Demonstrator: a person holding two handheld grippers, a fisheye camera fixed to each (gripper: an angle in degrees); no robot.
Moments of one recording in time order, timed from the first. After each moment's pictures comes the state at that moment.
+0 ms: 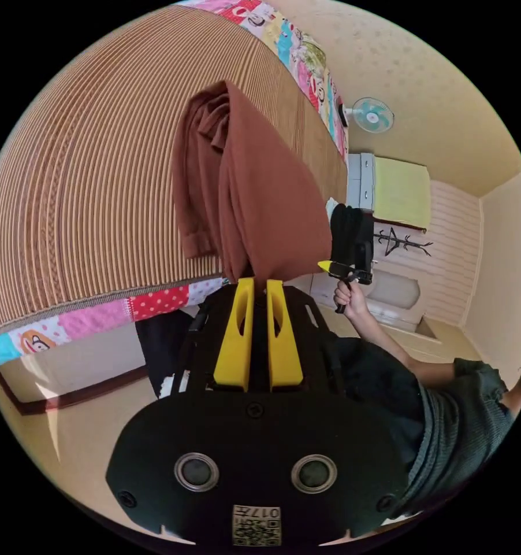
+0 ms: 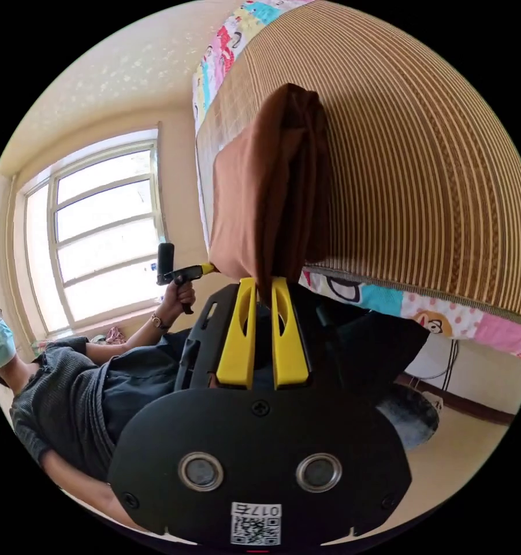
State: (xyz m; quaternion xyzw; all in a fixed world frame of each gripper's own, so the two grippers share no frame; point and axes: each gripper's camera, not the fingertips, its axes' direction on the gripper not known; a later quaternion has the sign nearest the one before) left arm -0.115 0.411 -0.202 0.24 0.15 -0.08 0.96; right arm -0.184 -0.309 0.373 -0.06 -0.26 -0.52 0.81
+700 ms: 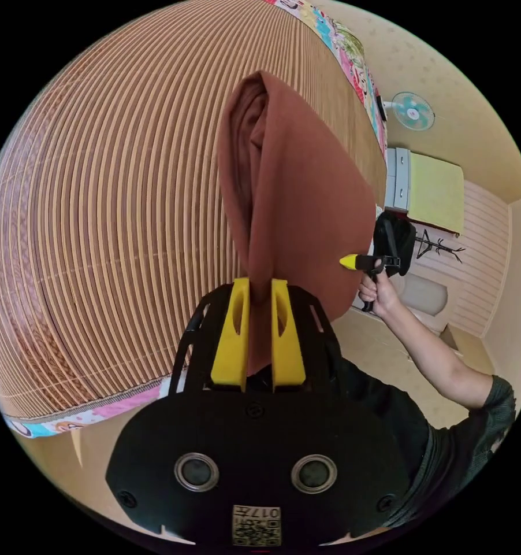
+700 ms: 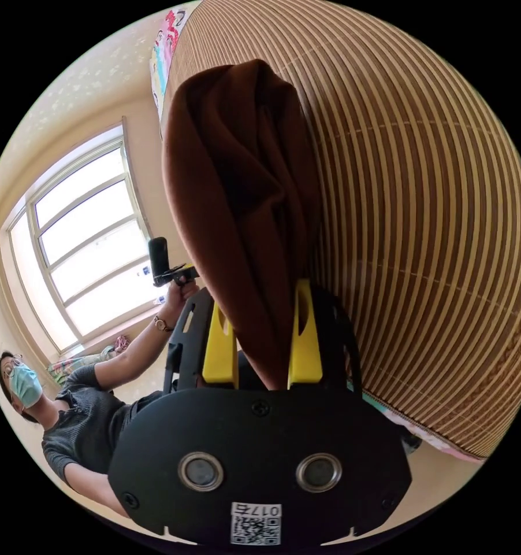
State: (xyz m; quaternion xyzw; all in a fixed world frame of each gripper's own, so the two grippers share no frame) left arm -0.155 0.302 -0.245 0.25 0.12 -0.07 0.96; right arm -0.340 -0.357 0.339 -0.12 -0.27 -0.55 0.78
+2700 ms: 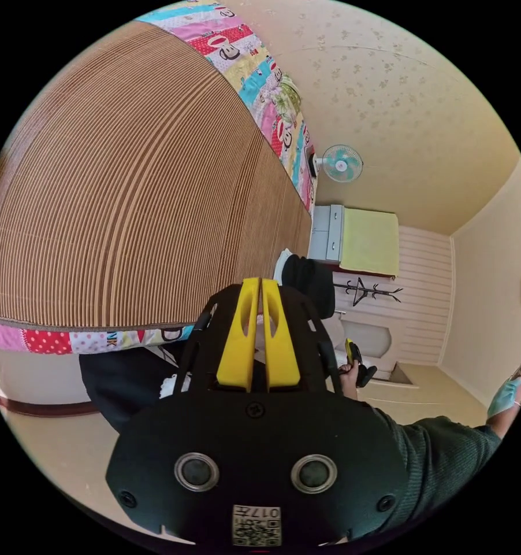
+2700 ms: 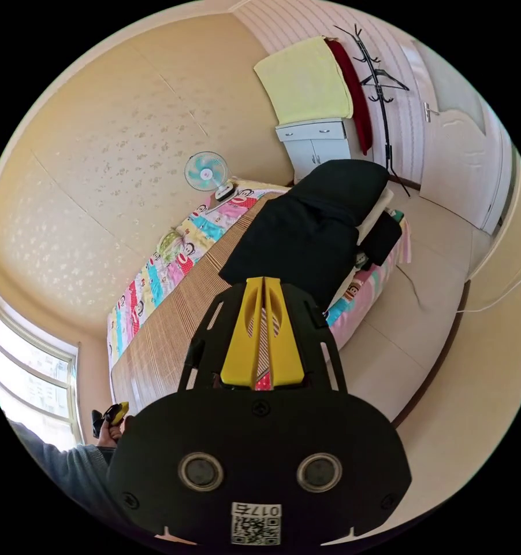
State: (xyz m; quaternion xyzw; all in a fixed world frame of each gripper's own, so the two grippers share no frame) left arm 0.039 0.335 -0.206 0.42 0.22 -0.07 0.88; right arm 0.118 0.063 0.026 0.53 -0.34 -0.14 0.77
